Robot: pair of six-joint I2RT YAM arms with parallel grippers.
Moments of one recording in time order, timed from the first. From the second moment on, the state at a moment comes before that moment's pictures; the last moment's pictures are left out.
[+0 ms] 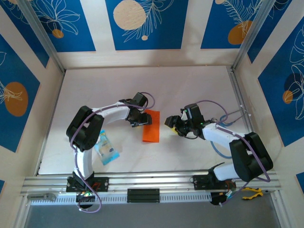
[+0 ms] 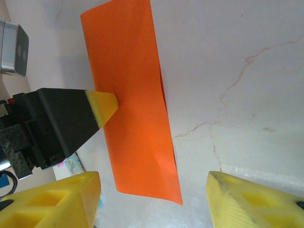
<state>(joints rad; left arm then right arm) -0.64 1.95 1.27 -0.55 0.19 -0.65 0.41 1.38 0.60 -0.07 -0.48 0.96</state>
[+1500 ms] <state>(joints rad) -0.64 1.96 1.28 -0.57 0.19 -0.62 0.50 1.63 0.76 -0.03 -0.47 0.95</state>
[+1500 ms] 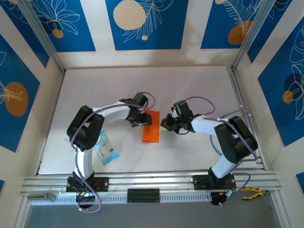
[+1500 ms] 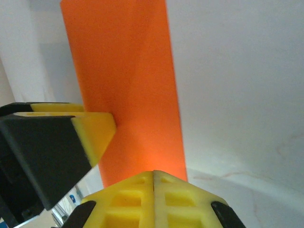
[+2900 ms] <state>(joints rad) -0.64 1.89 1.25 -0.53 0.19 -0.63 0.49 1.86 0.97 -0.18 -0.49 0.68</state>
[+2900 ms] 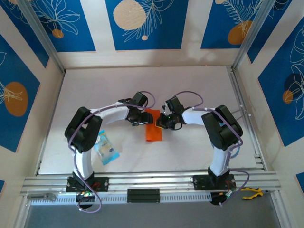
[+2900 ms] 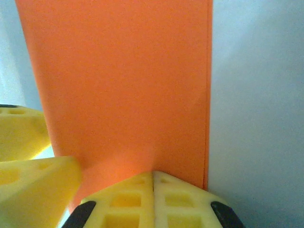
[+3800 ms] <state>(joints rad) -0.58 1.88 1.06 -0.01 0.53 -0.77 0.41 1.91 1.05 -0.32 -0.57 0.47</state>
